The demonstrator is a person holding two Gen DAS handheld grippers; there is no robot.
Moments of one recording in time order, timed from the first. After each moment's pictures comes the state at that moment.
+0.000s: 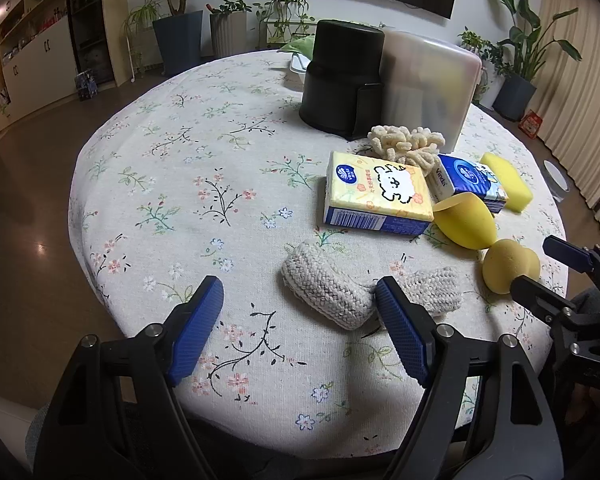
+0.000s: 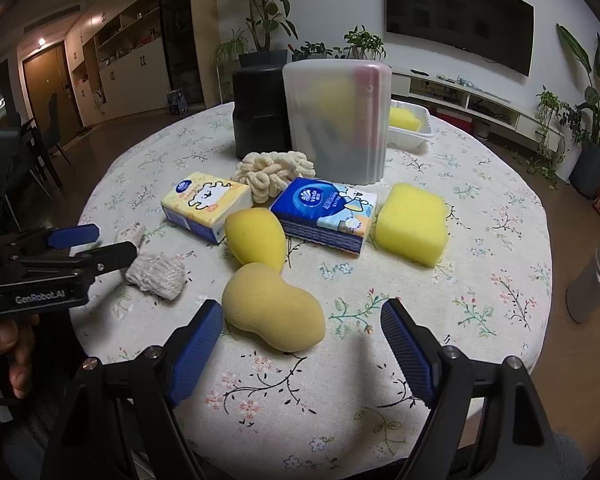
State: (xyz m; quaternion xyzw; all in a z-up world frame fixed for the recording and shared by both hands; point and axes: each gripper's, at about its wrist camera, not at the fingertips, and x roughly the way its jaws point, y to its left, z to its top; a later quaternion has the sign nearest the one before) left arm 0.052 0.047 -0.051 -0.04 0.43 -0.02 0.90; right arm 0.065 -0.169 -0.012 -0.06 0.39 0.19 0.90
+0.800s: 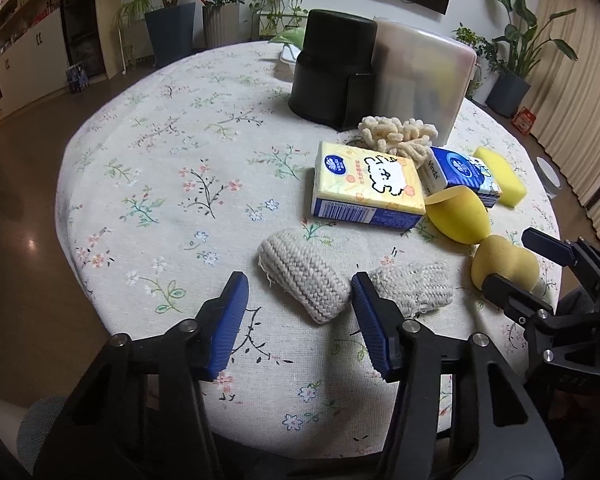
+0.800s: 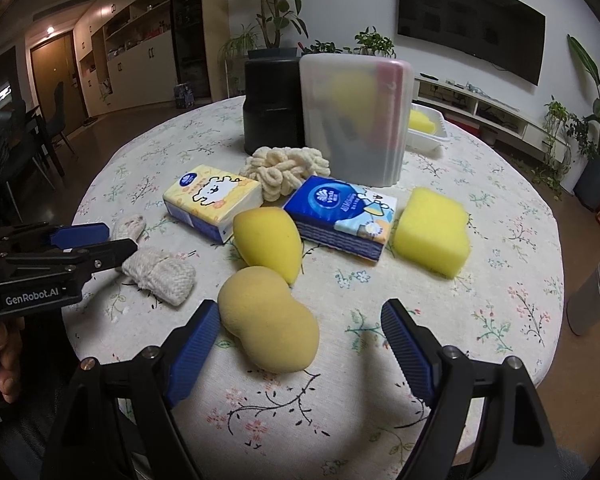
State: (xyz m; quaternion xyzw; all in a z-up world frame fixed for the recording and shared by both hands) left arm 0.053 0.041 -0.057 -0.04 0.45 -0.03 0.89; right arm 0.074 -0.155 -0.020 -0.08 0.39 0.20 0.90
